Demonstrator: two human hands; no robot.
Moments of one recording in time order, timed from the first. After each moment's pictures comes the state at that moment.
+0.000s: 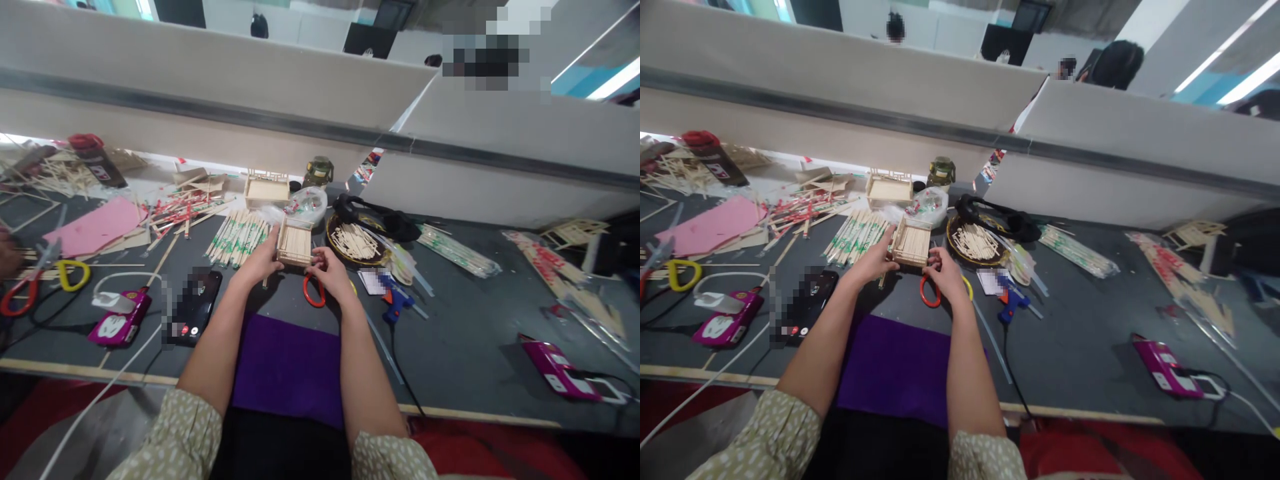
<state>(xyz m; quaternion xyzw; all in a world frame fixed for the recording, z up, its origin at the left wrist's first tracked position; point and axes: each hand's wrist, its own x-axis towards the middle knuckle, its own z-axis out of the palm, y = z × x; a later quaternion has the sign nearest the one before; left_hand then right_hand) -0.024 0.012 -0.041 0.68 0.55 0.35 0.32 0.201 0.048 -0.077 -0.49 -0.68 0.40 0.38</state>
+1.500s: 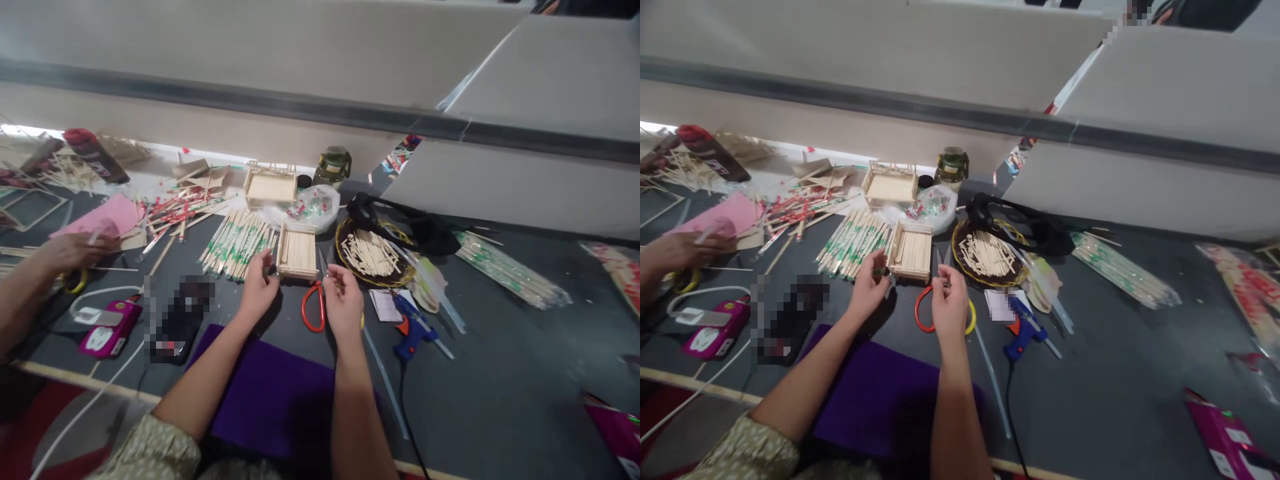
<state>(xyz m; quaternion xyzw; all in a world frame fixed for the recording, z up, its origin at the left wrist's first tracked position) 0.013 -0.002 -0.095 0.48 0.61 0.57 0.27 0.193 0.016 -0.057 -0.57 -0.54 0.36 0.50</state>
